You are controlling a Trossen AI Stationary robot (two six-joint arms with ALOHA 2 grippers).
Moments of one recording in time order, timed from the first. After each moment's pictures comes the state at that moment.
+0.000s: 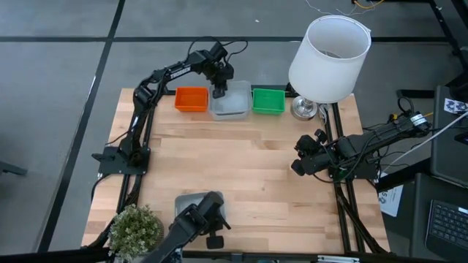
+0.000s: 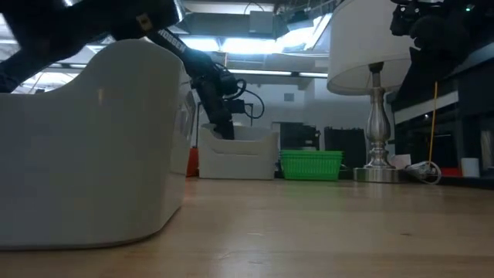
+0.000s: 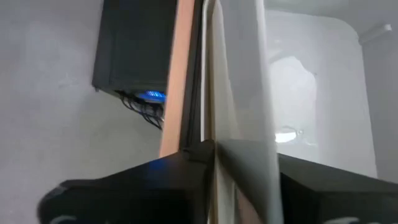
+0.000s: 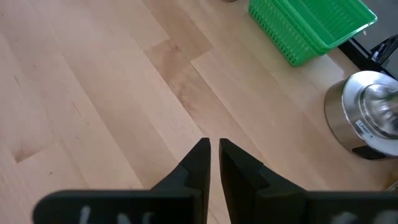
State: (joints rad) left arm 0.85 2.23 1.93 -0.77 0.28 0.65; right arm 0.37 1.03 0.78 -0.97 0.64 0.86
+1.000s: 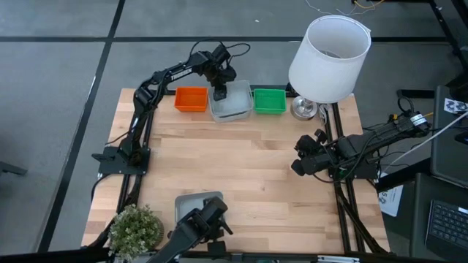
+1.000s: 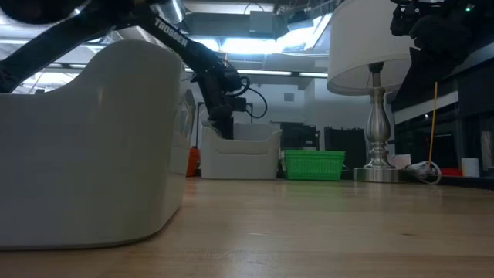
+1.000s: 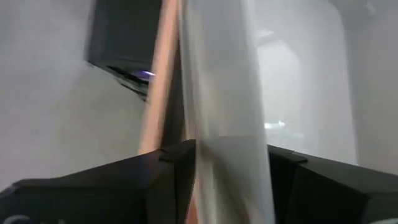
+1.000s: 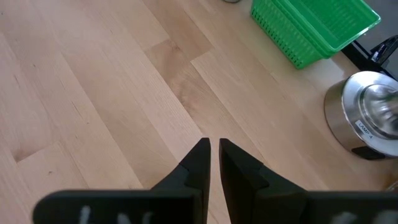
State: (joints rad) left arm 0.81 2.21 1.96 -0.87 0.21 0.58; right arm 0.37 1.03 0.78 -0.97 0.64 0.86
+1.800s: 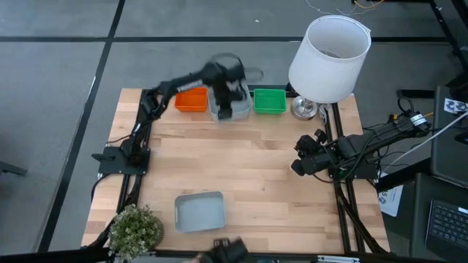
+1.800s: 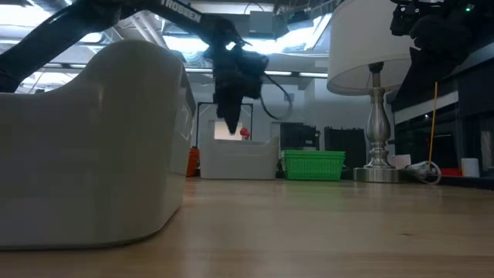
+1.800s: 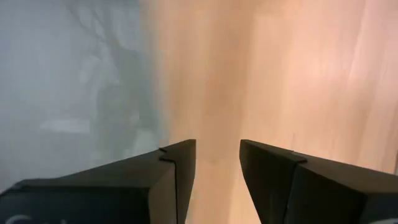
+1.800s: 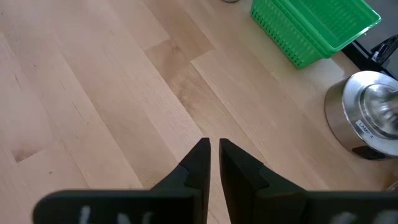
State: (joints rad) left arm 0.57 2.20 2.06 -1.26 0.29 0.40; right arm 0.37 1.03 0.78 -0.97 0.64 0.86
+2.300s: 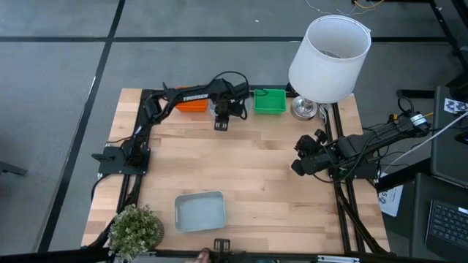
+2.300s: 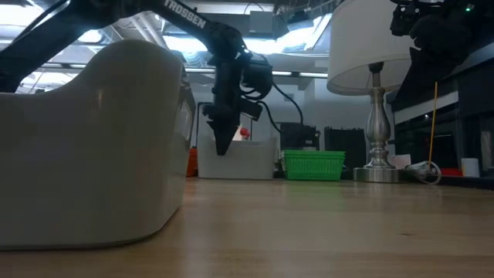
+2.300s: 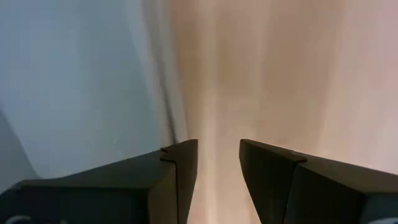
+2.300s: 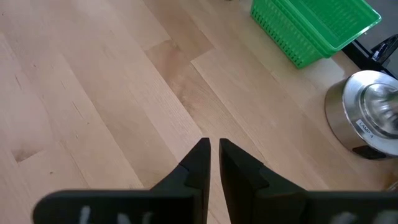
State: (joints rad) left arm 0.48 2.20 1.88 -1.13 -0.09 0.51; right arm 0.37 1.03 0.78 -0.97 0.63 0.86
